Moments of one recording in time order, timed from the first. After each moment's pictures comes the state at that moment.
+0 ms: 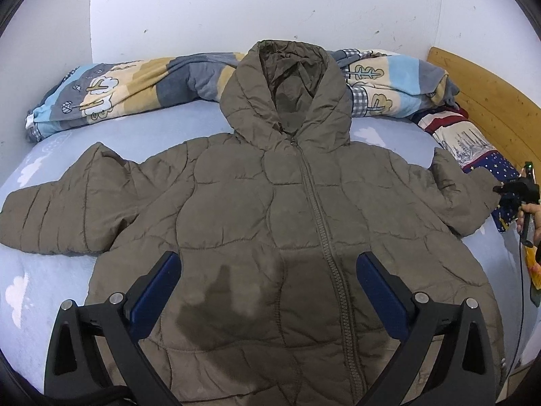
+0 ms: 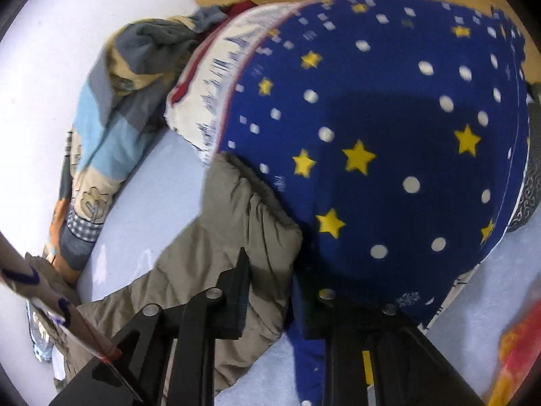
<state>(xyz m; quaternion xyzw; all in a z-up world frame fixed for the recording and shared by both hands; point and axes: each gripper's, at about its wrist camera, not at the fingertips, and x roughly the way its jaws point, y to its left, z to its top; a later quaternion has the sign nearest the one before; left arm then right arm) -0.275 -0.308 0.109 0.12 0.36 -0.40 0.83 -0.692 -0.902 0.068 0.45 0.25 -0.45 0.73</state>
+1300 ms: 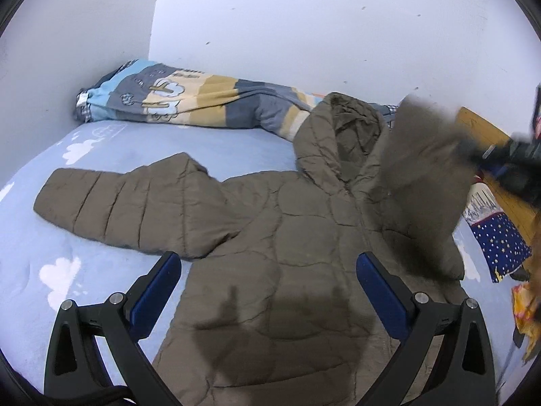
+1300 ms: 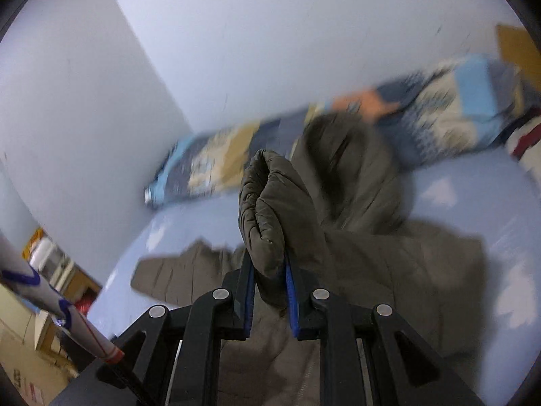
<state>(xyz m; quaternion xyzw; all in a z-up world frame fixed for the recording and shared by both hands) -0.233 -0.196 0.157 0.03 0.35 -0.34 0.87 -0.358 -0.479 0.241 0.27 0.29 -0.10 0.91</state>
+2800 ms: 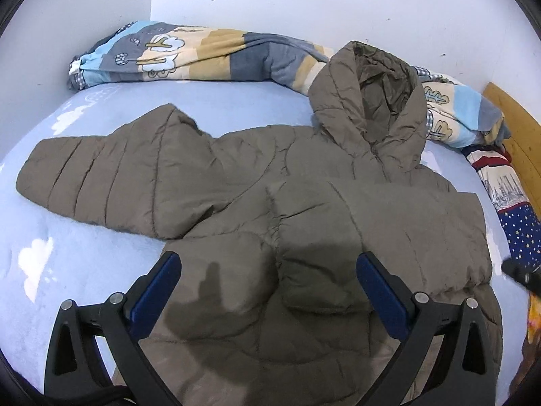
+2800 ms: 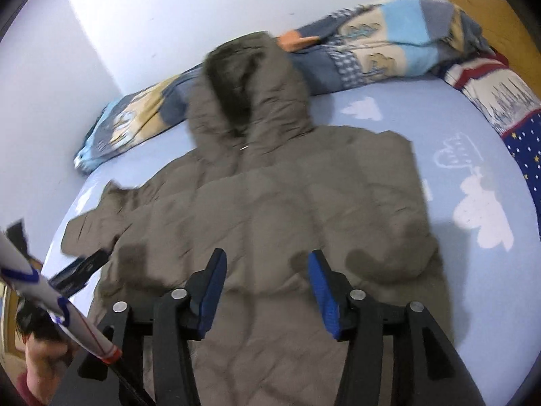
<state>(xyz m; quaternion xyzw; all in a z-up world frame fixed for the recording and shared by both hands) -0.201 -0.252 0.101 0.06 0.42 -0.30 0.85 -0.426 -0.511 0.142 0.26 0.37 -0.20 0.87</state>
